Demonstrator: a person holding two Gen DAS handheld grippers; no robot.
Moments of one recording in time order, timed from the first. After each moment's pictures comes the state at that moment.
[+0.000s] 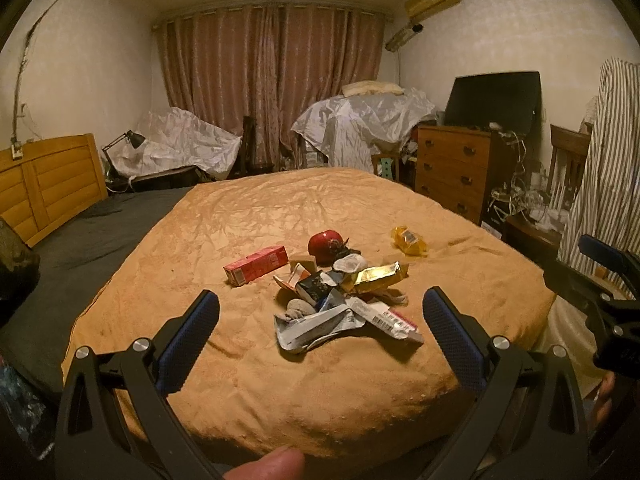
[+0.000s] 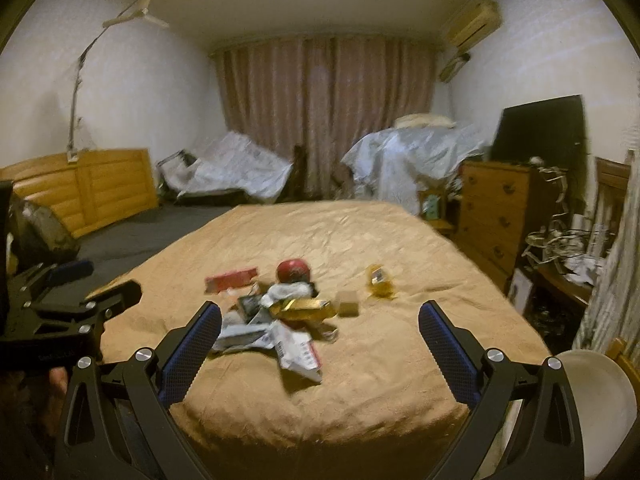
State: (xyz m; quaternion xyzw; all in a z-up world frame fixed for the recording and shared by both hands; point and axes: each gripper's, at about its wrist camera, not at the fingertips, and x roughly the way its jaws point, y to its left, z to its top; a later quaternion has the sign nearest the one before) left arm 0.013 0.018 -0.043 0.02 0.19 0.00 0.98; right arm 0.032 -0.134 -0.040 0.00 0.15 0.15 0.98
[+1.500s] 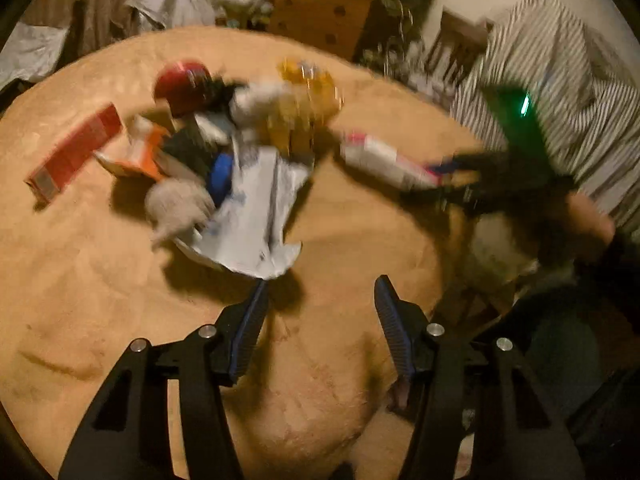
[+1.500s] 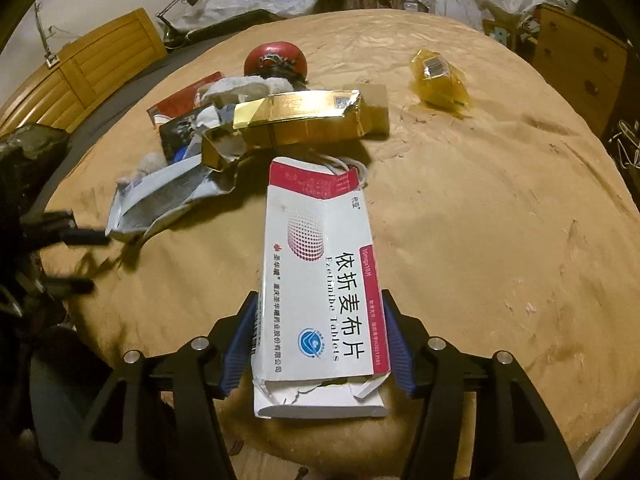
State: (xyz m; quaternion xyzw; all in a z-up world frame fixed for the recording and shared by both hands) left arm 0.171 0.058 -0.168 0.03 0.40 -0.32 0.86; right arm 0.280 -0.123 -0.216 -0.04 0.48 0.22 0.85
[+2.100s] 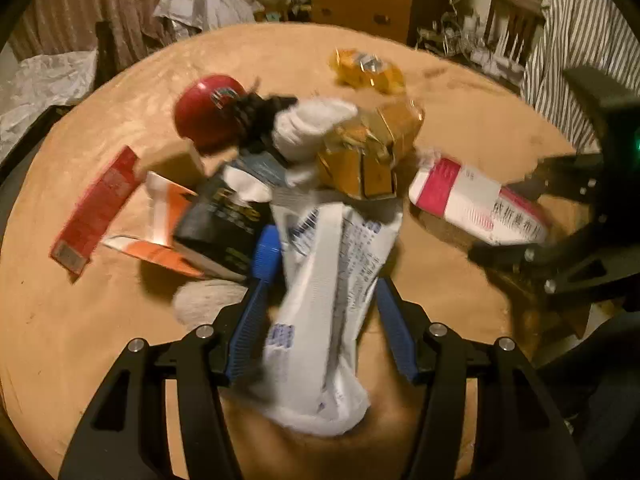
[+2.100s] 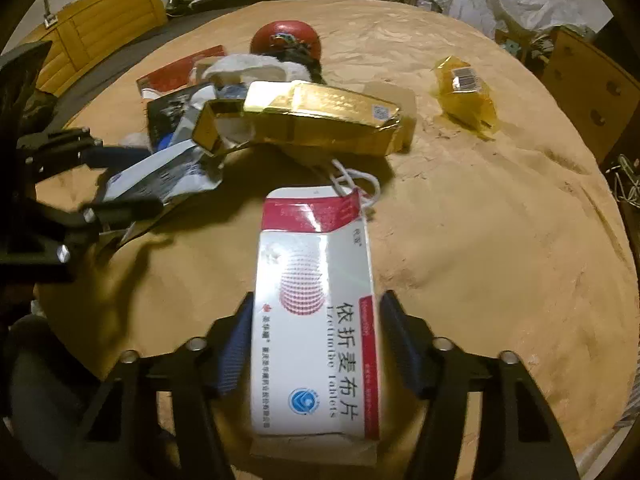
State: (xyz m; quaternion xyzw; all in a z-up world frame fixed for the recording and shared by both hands) left arm 0.249 0.007 -0.189 0.13 0.44 -0.20 0.87; right arm 0.290 -0.092 -0.218 -0.11 0.49 0.20 0.84
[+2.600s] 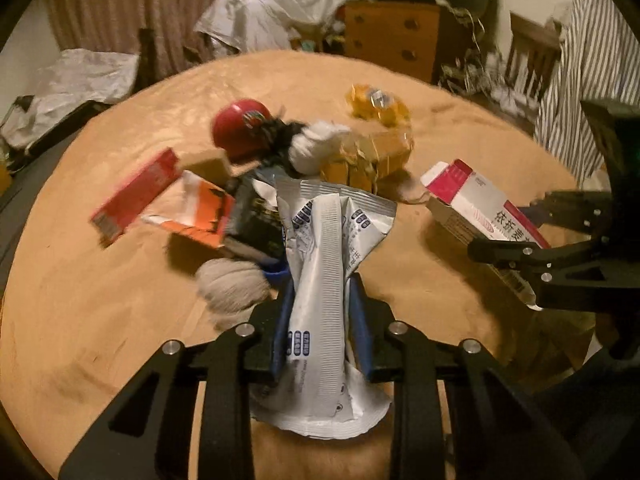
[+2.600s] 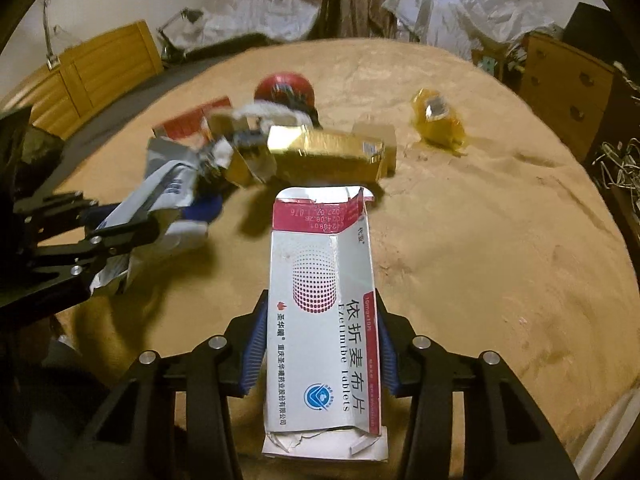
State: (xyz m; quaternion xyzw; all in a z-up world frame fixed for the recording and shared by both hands) left arm 0.186 0.016 -0.160 0.08 0.37 -0.14 0.91; right arm 0.241 -0.112 -0.191 -0.05 0.41 0.20 0.89
